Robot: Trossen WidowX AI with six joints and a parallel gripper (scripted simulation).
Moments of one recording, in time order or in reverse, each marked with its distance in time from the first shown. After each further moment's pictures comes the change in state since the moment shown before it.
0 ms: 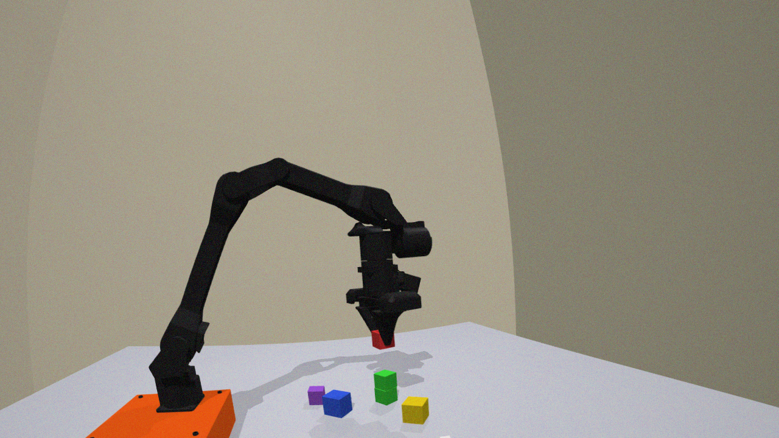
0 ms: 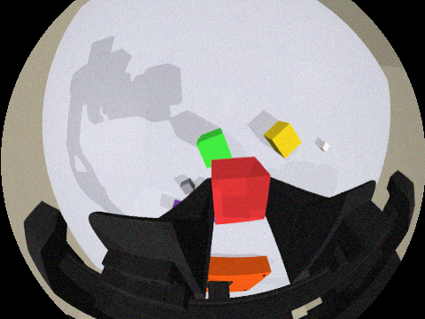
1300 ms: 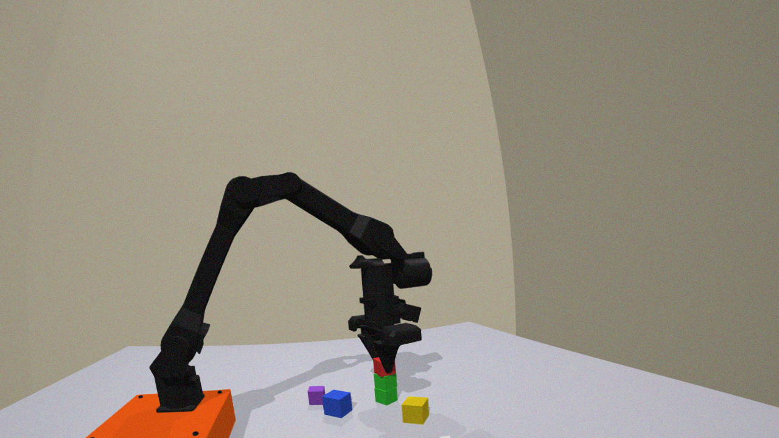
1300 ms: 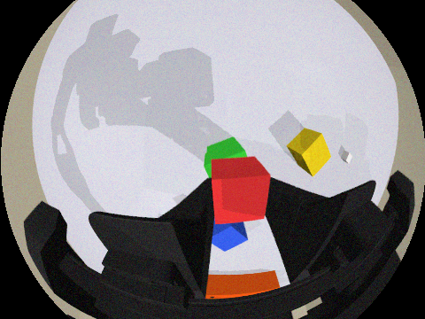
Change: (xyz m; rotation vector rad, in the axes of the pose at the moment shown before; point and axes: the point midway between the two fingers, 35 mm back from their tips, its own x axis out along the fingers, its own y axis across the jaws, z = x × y) arm 0.058 0.011 0.003 0.003 0.002 0.001
